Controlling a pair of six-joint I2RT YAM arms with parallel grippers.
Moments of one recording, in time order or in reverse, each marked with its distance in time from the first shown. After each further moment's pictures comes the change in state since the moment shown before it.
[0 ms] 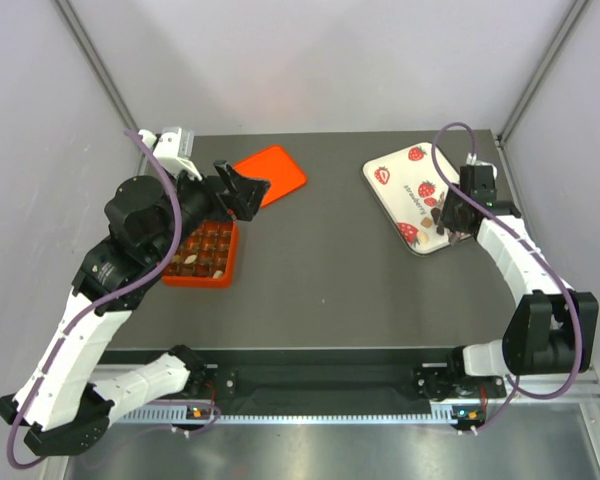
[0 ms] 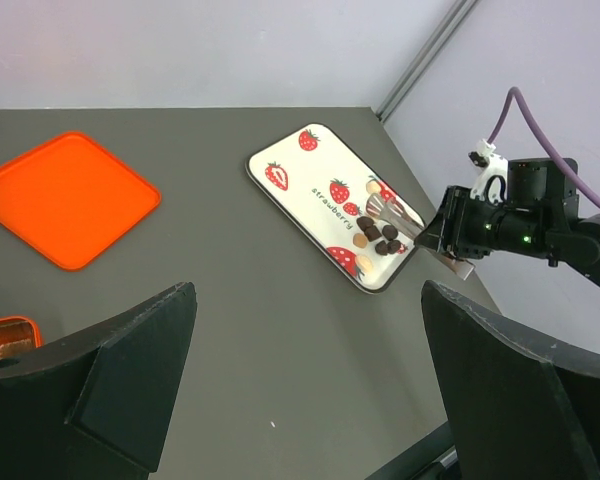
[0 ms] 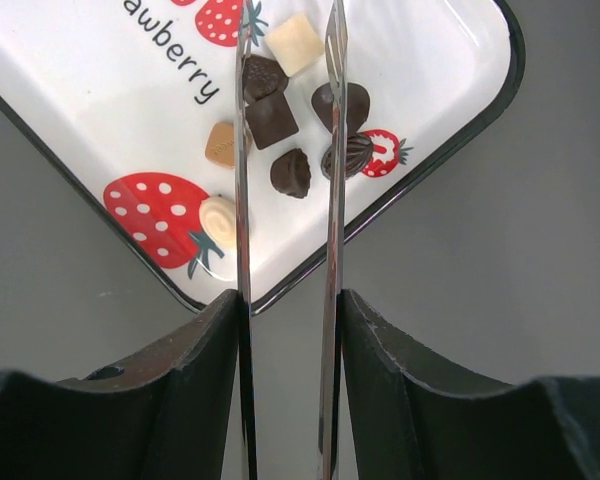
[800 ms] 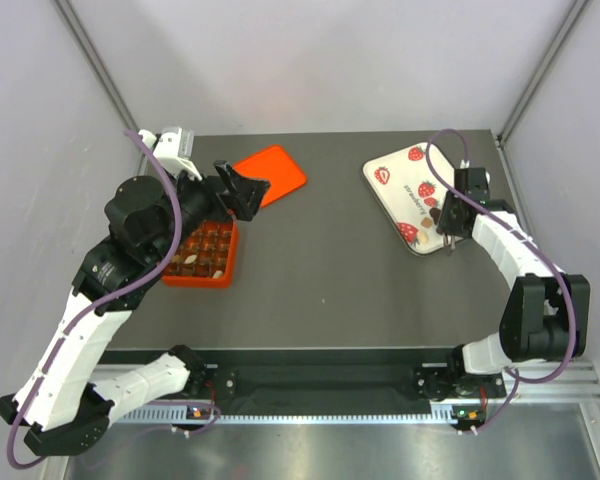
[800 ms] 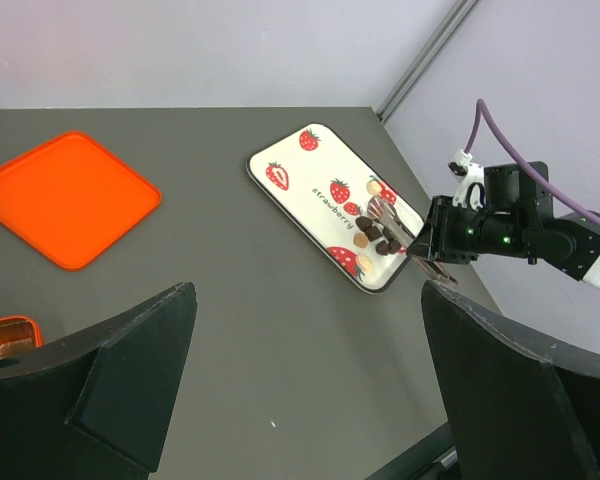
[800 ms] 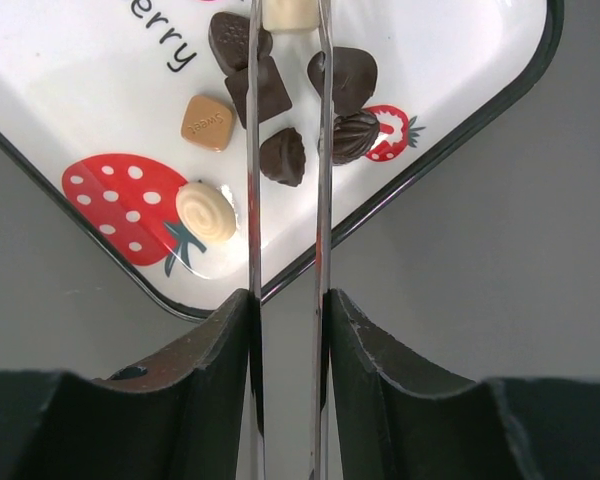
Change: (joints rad) left arm 0.000 -0.001 -0.002 0.000 -0.001 0.000; right arm -0.004 0.080 -0.013 0.009 -0.009 -0.008
